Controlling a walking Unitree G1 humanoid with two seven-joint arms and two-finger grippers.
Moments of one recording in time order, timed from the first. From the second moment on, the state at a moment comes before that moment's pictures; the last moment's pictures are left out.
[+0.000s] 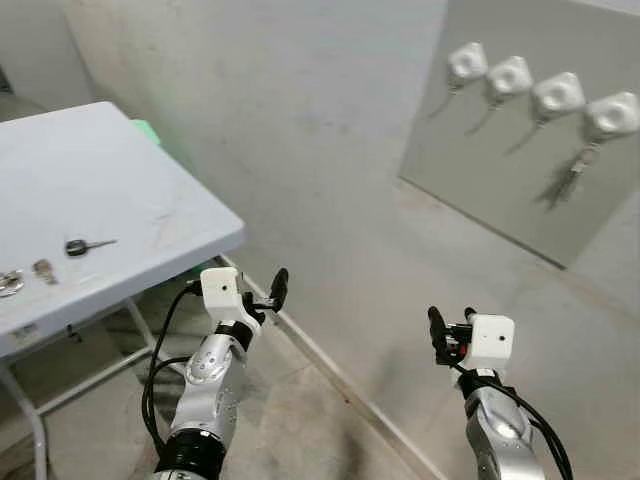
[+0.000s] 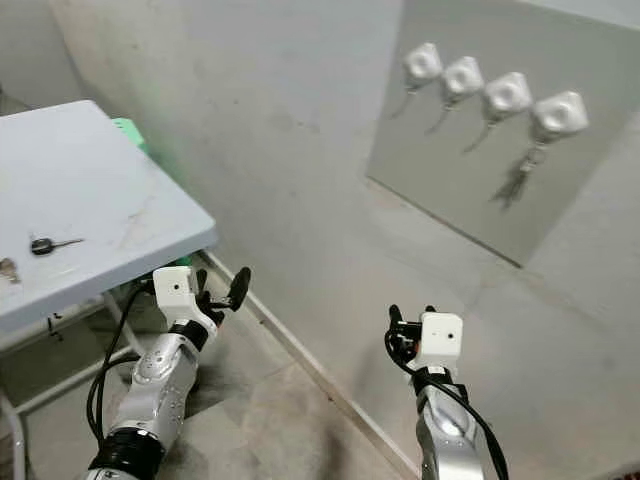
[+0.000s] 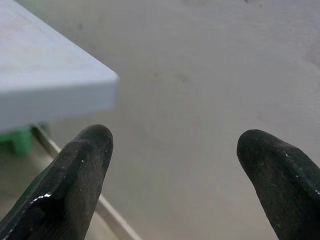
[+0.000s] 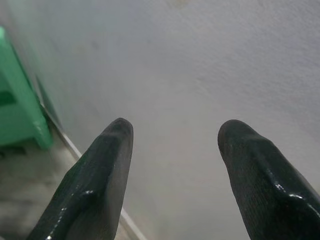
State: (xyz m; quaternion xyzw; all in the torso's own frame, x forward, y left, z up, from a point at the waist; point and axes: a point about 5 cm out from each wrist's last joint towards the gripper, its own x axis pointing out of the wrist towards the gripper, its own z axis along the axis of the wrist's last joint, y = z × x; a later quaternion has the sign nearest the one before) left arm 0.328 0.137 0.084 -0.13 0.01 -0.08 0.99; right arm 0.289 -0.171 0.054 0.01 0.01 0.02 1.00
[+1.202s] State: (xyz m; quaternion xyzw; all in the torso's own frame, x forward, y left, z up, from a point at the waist) left arm 0.328 0.137 0.084 -0.14 0.01 -0.07 0.99; right arm 0.284 -0.174 0.050 0.00 0.01 0.02 1.00
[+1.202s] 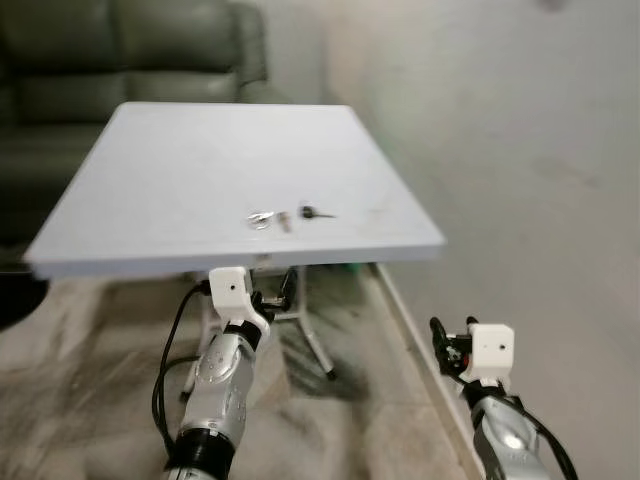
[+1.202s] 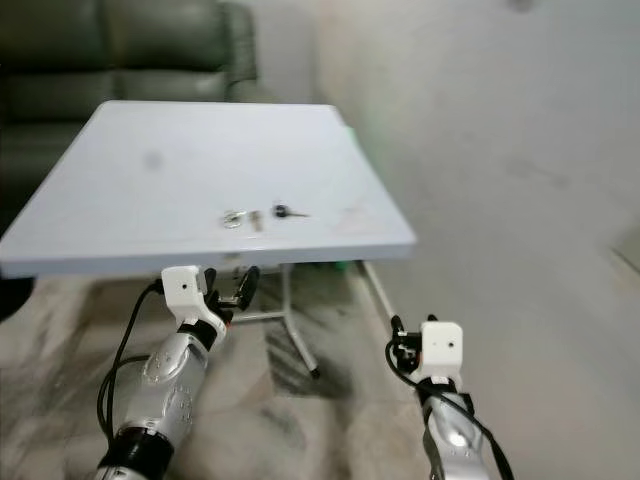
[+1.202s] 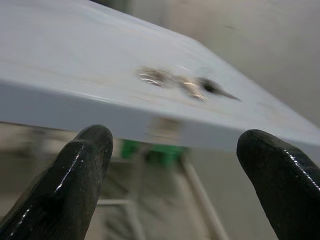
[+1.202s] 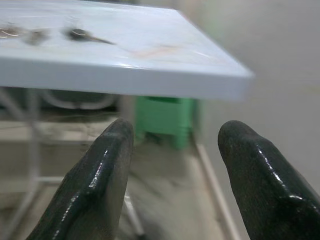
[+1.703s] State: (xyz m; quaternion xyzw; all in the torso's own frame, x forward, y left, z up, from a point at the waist) left arm 0.325 0.136 0.080 -0.15 0.02 -0.07 0.99; right arm 0.287 -0.173 0.055 0.03 0.00 0.03 1.00
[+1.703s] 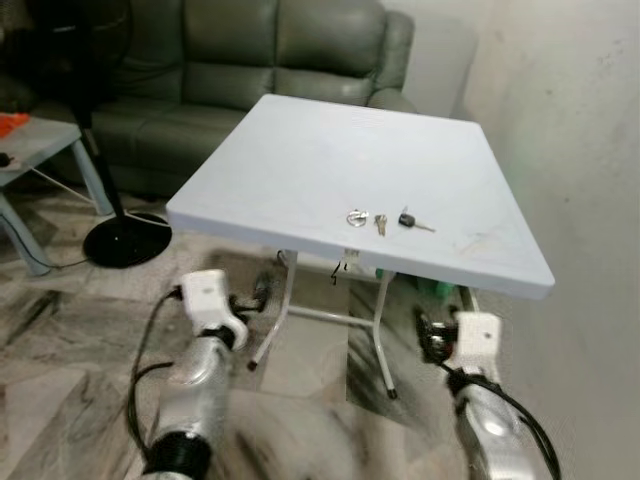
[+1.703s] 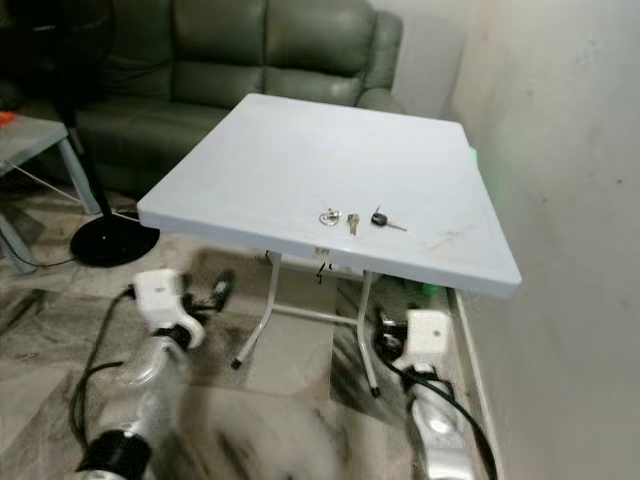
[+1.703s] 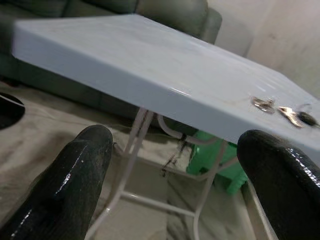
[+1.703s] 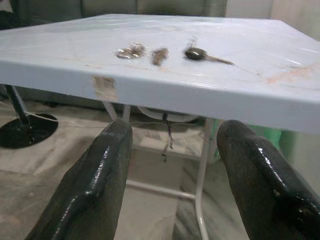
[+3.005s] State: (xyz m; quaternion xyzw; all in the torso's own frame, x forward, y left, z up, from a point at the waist) left arm 0.331 0.136 0.101 -0.15 -0.02 -0.08 0.98; right arm 0.294 -0.166 0.084 0.09 -0.06 0.06 0.99
